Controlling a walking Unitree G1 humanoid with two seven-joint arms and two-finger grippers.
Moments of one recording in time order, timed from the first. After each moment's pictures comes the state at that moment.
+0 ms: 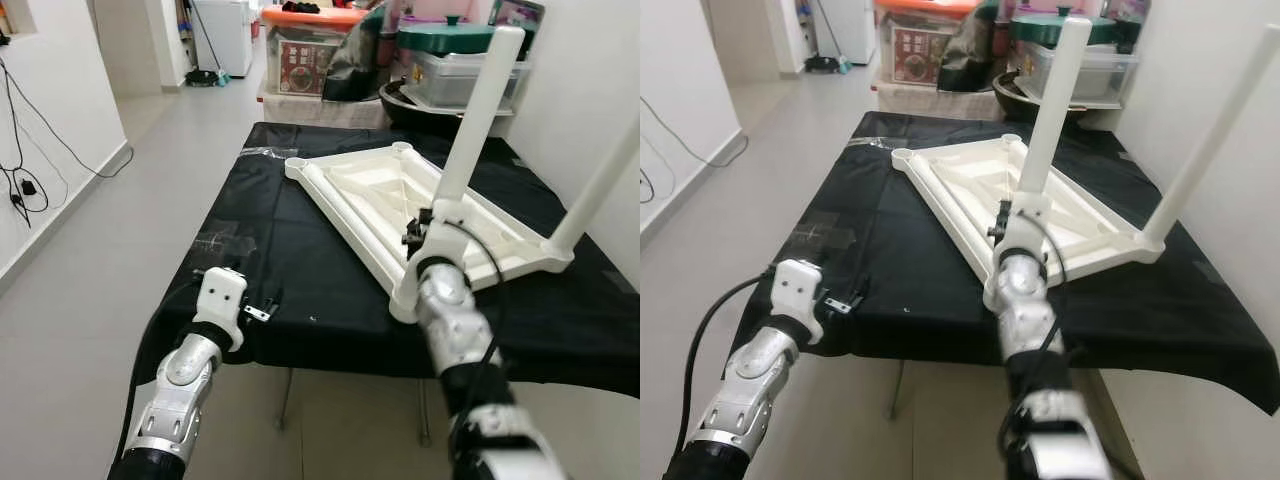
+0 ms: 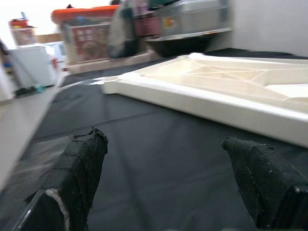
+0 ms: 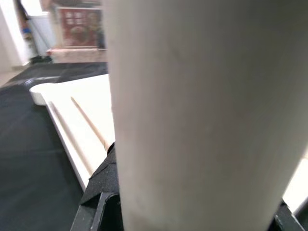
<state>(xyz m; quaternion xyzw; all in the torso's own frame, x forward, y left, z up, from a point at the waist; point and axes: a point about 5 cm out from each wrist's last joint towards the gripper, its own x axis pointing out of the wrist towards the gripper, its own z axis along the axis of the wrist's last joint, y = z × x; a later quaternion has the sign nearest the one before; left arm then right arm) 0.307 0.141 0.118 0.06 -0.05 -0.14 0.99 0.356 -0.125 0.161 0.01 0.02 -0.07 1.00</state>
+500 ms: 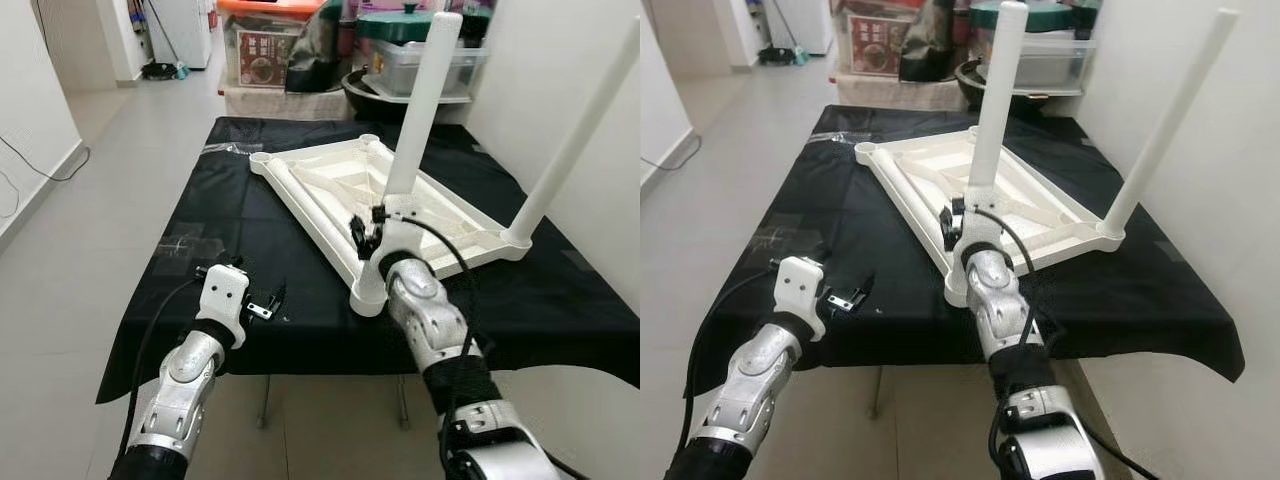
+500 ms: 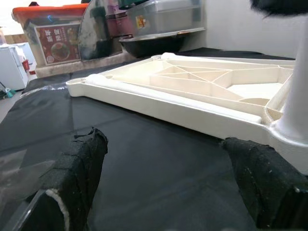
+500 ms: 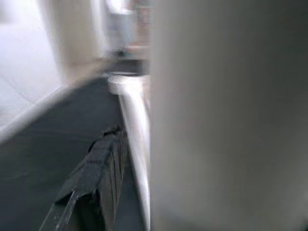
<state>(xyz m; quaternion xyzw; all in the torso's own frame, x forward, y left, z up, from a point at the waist) 0.309 0.140 0.121 0.06 -0.06 -0.14 0.99 0.366 -0.117 0.191 0.04 -0.02 0.19 0.98</state>
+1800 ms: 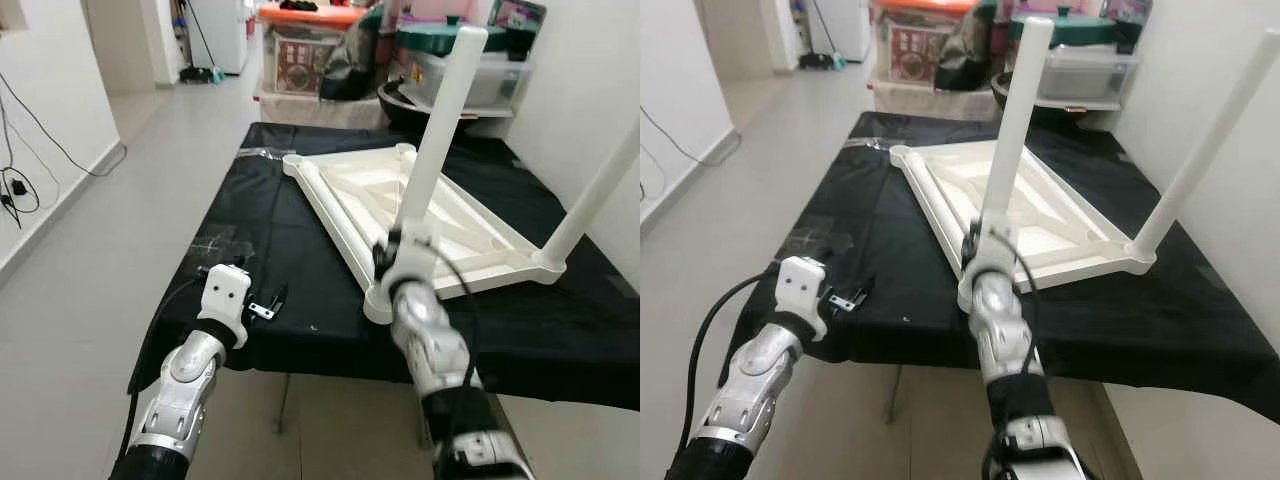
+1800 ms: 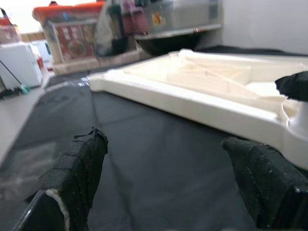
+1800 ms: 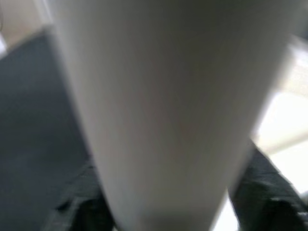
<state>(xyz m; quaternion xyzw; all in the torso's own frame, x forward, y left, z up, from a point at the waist) 0.308 0.137 0.123 0.06 -0.06 -0.15 0.98 0.350 -0.125 0.131 0.03 0.08 -0.04 1.00</state>
